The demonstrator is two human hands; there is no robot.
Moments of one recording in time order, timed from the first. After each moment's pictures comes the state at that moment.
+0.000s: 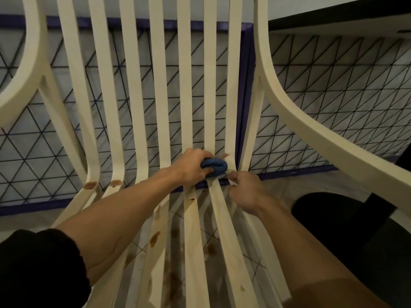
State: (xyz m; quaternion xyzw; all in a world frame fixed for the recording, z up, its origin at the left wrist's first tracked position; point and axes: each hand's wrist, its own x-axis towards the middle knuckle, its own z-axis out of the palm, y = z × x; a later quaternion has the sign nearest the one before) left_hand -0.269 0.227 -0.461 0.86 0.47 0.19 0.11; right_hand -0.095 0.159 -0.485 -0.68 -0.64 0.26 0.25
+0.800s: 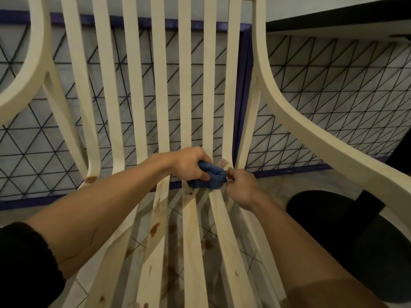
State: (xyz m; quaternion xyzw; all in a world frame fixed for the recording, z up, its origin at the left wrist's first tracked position) left_hand -0.272 0.202 -0.424 0.88 0.44 0.03 0.20; right_hand -0.100 0.147 -0.478 -0.68 -0.65 0.26 0.24
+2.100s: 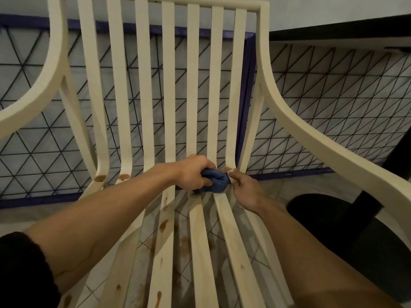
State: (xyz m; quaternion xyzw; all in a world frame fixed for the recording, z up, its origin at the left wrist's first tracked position) left_hand -0.281 0.174 -0.428 0.89 0.41 0.05 0.21; right_hand -0.091 0.153 -0.505 -0.64 -0.66 0.27 0.28
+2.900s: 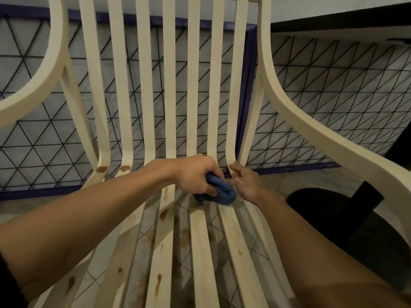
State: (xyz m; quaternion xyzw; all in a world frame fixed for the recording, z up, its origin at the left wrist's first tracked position) left_hand -0.278 0.139 -0.417 0.91 0.35 0.00 0.22; right_hand -0.084 0.154 -0.505 -0.64 -0.66 0.28 0.28
